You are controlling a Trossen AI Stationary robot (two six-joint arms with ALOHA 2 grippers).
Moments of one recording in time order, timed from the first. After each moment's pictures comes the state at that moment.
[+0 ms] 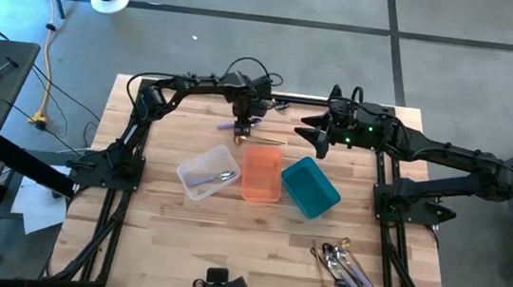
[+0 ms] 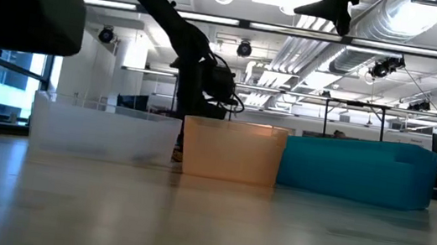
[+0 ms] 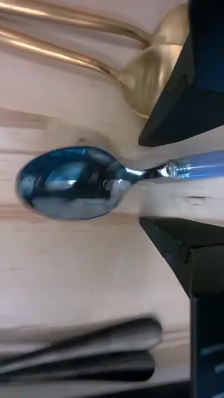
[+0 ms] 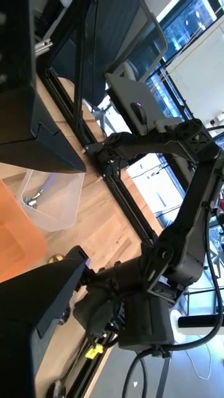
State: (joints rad) left arm 0.59 2.26 1.74 -0.91 0.02 0.51; right arm -0.23 1.05 0.97 -0.17 0.01 0.43
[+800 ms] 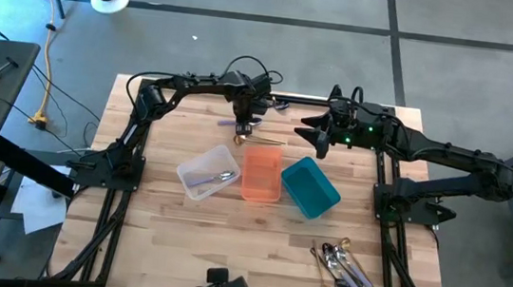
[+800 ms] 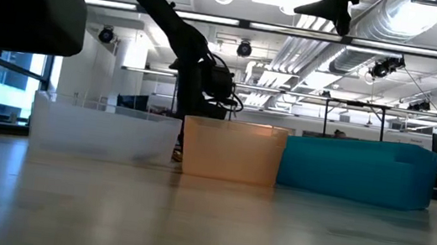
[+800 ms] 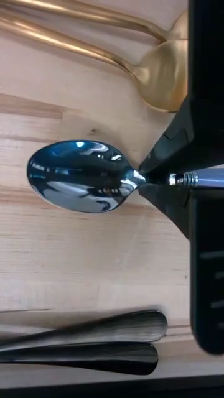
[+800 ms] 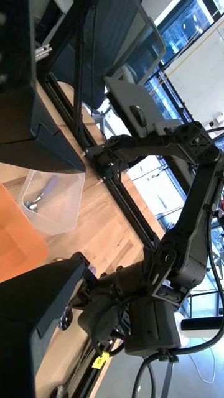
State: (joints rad) left arm 0.60 2.26 1.74 -0.89 0.04 0.47; right arm -0.23 1.05 0.97 -0.17 0.00 0.45
